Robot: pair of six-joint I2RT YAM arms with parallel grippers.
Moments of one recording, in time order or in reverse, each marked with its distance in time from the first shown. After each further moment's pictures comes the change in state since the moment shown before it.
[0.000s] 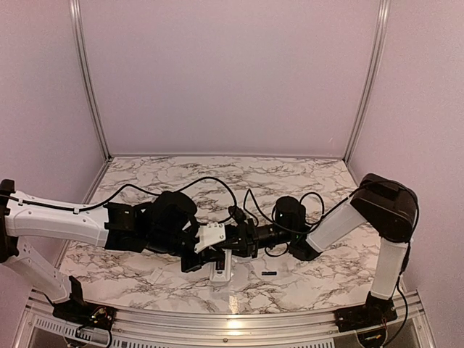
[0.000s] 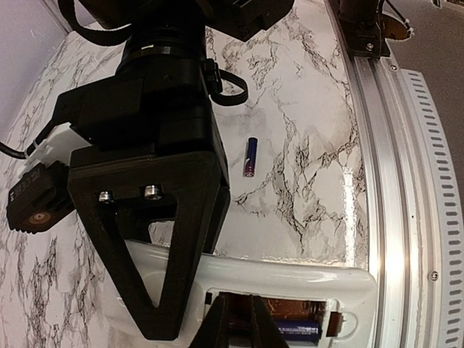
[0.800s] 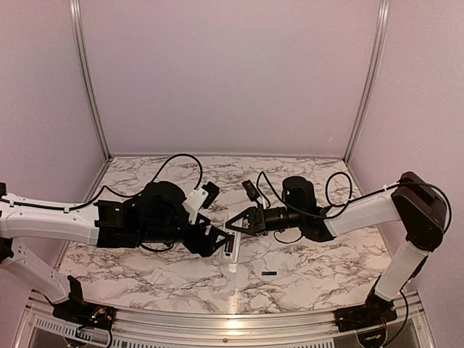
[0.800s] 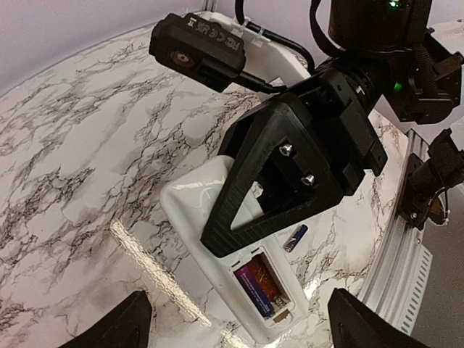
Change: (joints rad) left arm 0.023 -0.097 -0.029 0.131 -0.207 -0.619; right arm -0.089 -0.244 0.056 -0.502 0.151 -0.565
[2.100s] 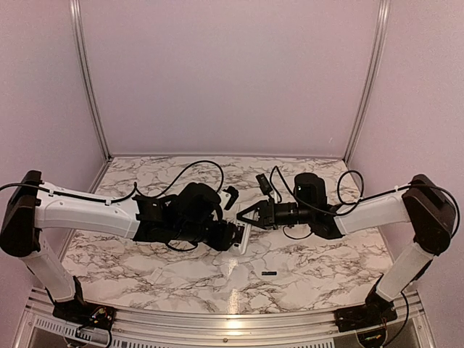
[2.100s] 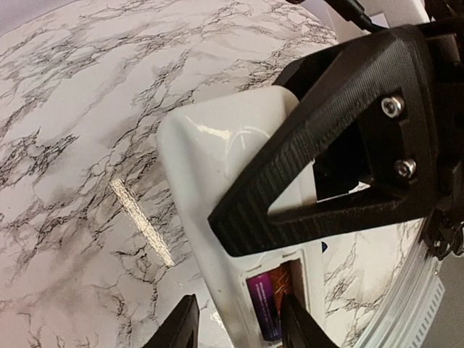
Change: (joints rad) left arm 0.000 0.296 0.202 -0.069 -0.036 -0.172; right arm -0.068 -0.074 -0.044 -0.039 0.056 -0.031
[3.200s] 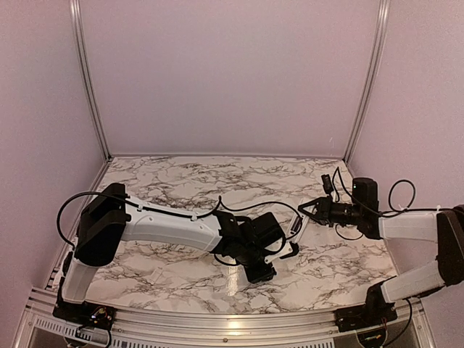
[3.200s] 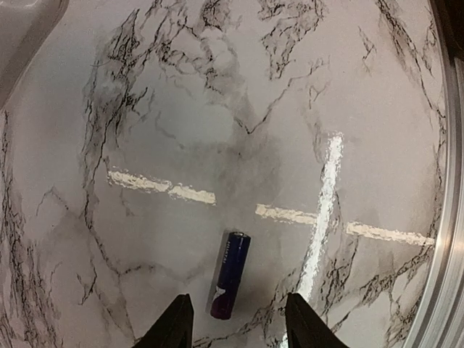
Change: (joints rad) left arm -0.118 0.552 0.568 -0.369 0.188 0.553; right arm -0.523 -0.323 -0.253 -0.248 -0.094 -0.180
